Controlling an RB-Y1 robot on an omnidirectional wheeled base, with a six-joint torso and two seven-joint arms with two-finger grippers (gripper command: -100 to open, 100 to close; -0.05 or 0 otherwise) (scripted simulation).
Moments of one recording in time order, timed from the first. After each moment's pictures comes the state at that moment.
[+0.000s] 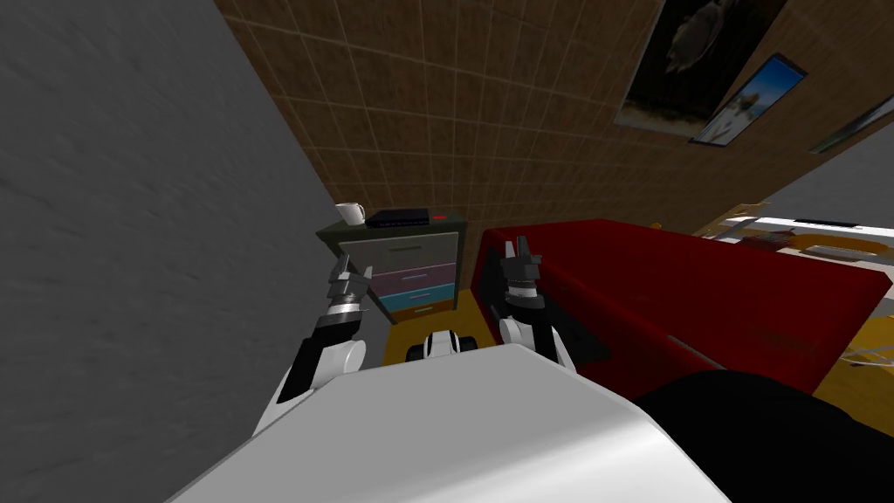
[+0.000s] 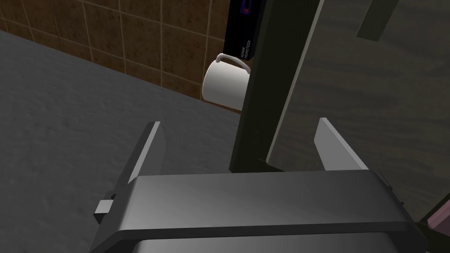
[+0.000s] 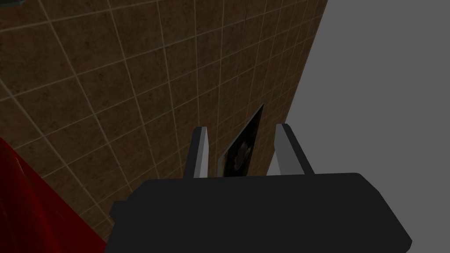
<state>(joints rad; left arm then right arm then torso) 0.47 0.11 -0.01 -2.29 0.16 -0.16 0.12 0.52 0.04 0.04 -2.39 0.10 -0.44 -0.16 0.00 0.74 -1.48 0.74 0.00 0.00</state>
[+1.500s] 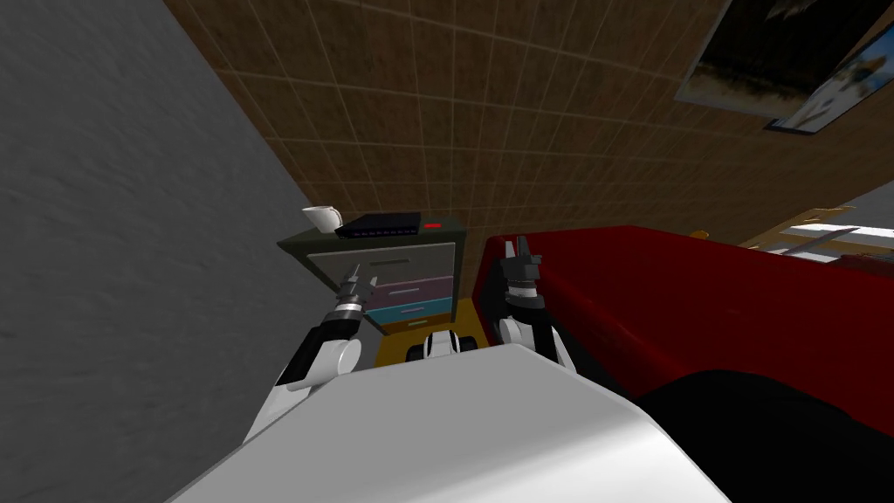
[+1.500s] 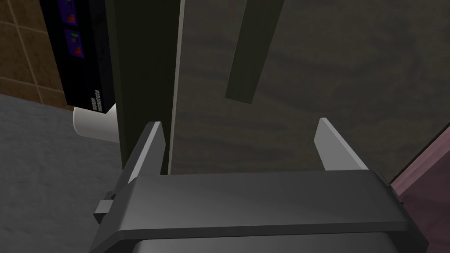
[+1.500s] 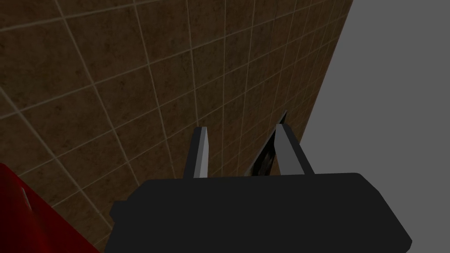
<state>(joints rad) 0.45 0.13 0.04 -2.26 0.25 0.11 0.14 0.52 0.04 0.04 -2.39 0.10 -0.44 -0.16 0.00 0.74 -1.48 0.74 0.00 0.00</state>
